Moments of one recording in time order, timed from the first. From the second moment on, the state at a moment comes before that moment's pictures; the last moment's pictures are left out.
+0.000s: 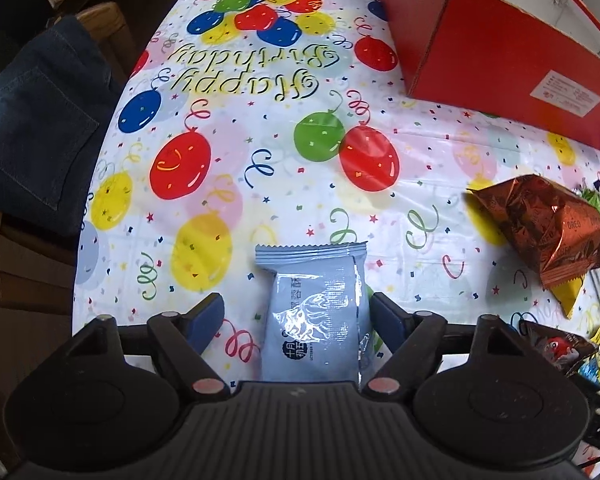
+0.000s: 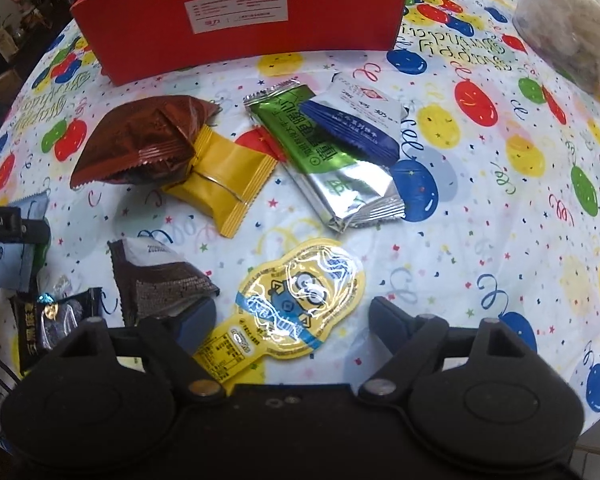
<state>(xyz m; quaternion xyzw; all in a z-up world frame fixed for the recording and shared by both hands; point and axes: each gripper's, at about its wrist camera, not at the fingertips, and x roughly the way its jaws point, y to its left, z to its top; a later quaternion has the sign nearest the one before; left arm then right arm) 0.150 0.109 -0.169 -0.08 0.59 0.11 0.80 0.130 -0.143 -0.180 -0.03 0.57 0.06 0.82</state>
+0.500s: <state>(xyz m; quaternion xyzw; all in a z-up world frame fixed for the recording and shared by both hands) 0.141 0.110 -0.163 -0.08 0.57 0.10 0.81 0.119 -0.169 -0.171 -0.02 0.55 0.07 0.83</state>
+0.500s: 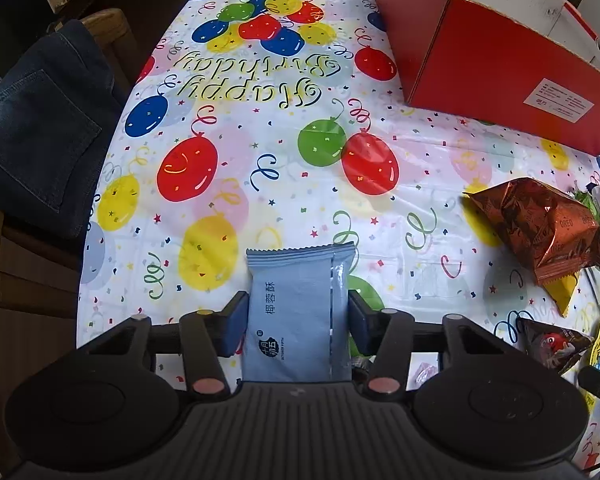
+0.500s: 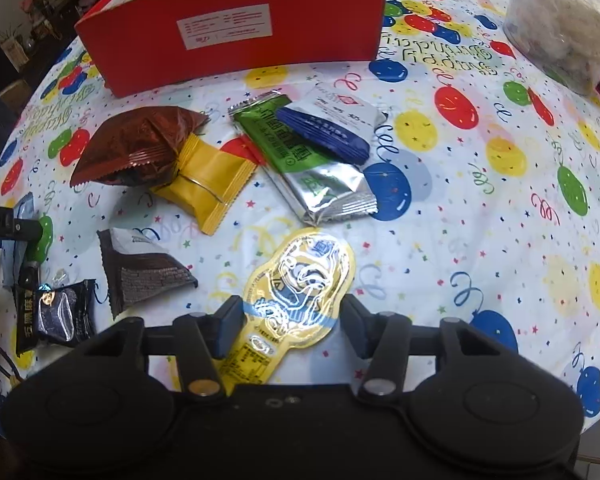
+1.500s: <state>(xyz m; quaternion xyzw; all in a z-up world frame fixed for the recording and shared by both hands) 0.109 0.098 -0.065 -0.12 0.49 0.10 0.85 0.115 -0.199 -0.073 -0.02 0.41 0.14 0.90</state>
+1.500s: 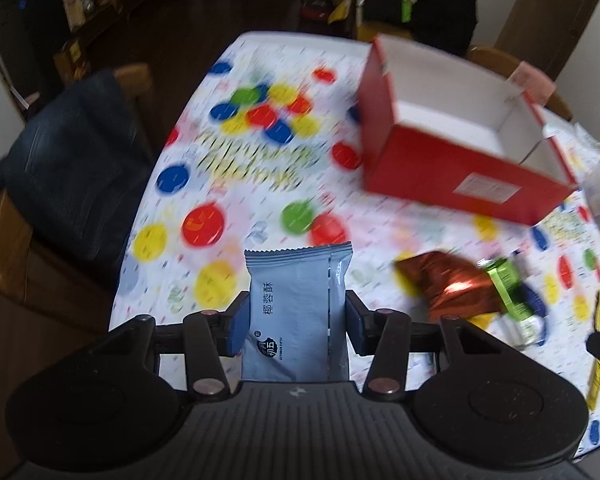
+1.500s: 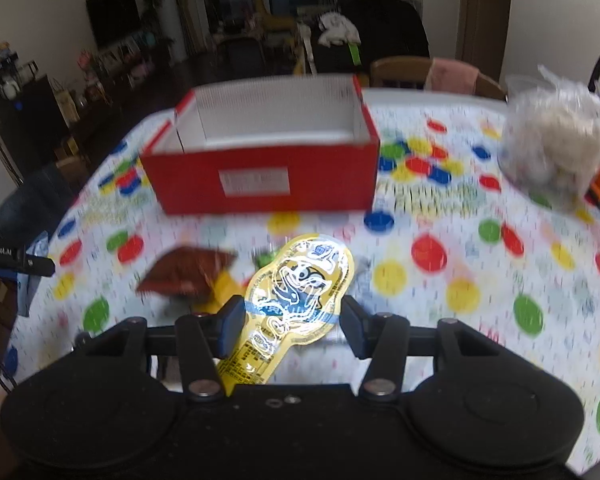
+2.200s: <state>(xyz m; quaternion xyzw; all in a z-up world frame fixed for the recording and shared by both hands) 0.218 0.029 0.012 -0.09 0.44 0.05 0.89 0.239 -0.192 -0.009 -0.06 0.33 0.20 0.92</state>
